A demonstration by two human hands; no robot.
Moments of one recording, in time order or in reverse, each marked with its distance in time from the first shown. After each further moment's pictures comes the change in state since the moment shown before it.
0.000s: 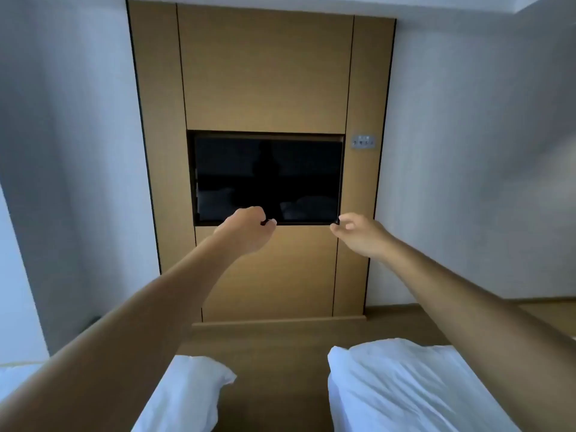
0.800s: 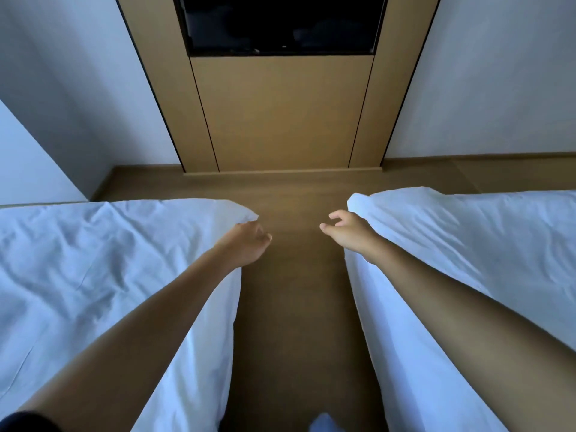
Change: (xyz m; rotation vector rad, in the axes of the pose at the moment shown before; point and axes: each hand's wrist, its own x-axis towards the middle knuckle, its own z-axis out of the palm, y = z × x) left_hand -0.134 -0.181 0.224 -0.061 -0.542 -0.331; right_hand -0.060 0.134 0.268 0.130 -0.454 0.484
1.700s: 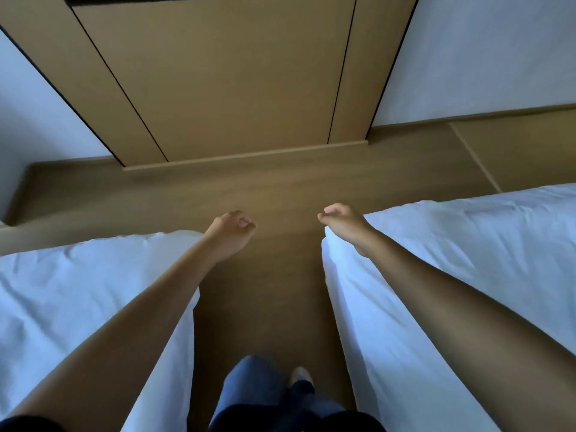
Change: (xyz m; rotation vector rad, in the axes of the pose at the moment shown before) left_hand 0.437 0.103 -0.003 -0.190 -0.122 -0.051; right_hand 0.409 0.013 -0.163 0.204 0.030 0.185
